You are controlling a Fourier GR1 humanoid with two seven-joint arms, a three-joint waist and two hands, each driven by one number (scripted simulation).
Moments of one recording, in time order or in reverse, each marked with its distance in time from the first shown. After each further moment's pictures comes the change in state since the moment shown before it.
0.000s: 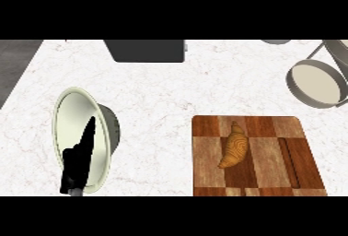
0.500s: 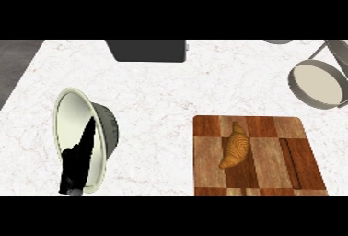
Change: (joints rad) left arm 0.007 -0.006 0.012 -0.010 -0.015 -0.020 0.000; right arm -0.197 -0.089 -0.077 0.457 0.026 -0.081 -0.108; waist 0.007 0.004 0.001
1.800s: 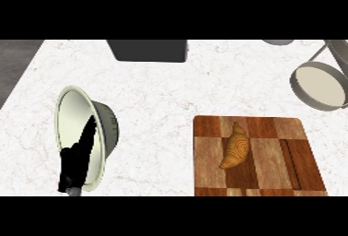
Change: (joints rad) left arm -0.002 -0.022 0.041 0.002 -0.032 -0.050 0.005; right arm -0.172 -0.008 -0.153 0.823 -0.149 -0.612 -0.311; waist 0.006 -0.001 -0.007
